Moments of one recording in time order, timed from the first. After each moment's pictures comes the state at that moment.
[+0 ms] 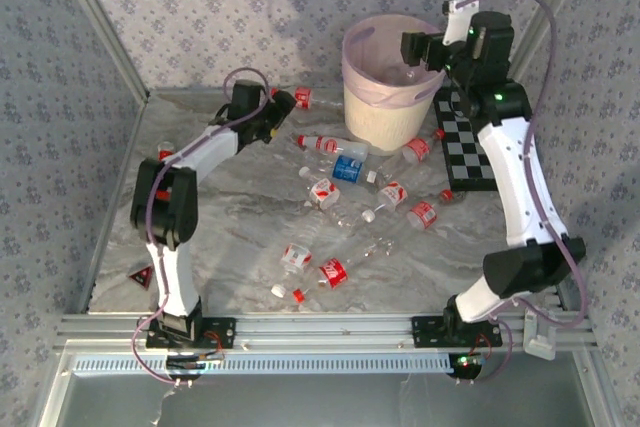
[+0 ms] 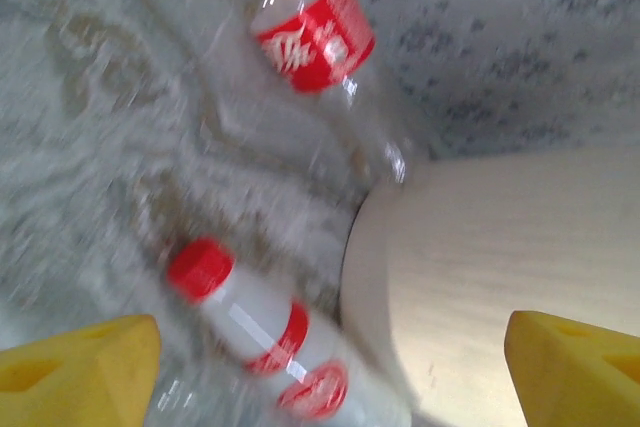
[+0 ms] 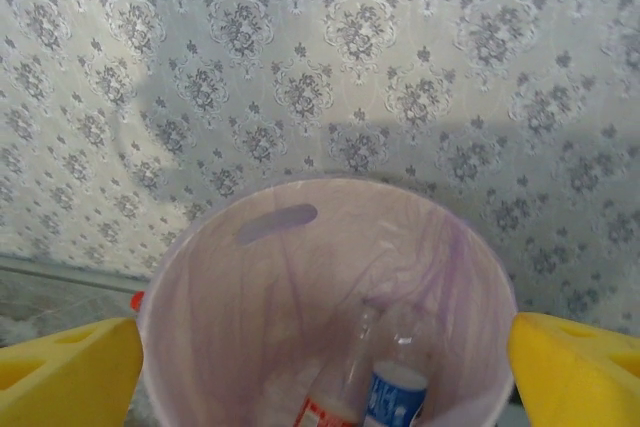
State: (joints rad) left arm -0.32 2.02 1.57 -0.15 0.19 -1.11; right arm 0.16 1.53 1.87 -0.52 -0.06 0.04
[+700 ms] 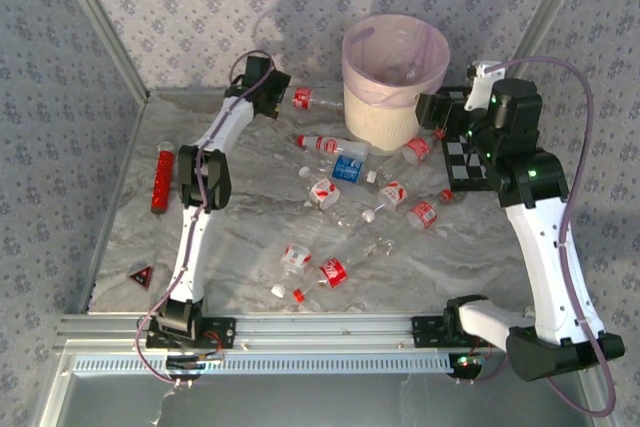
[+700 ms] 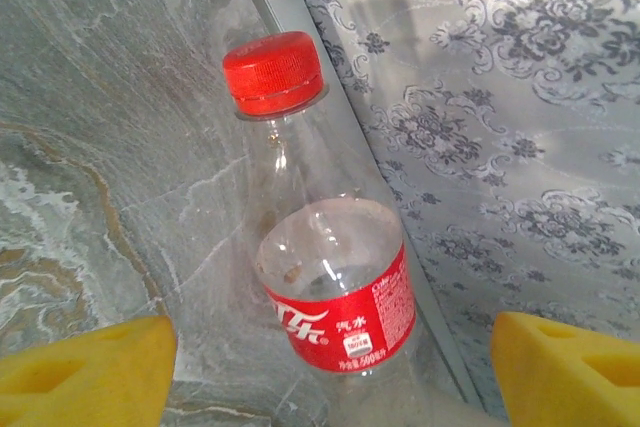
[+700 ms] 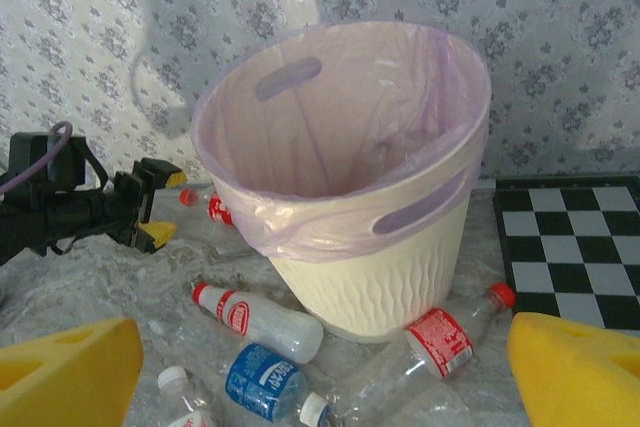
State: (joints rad) left arm -0.28 2.61 2.47 -0.54 0.10 -1.37; right arm 0.18 1.12 1.50 -0.71 -0.04 0.19
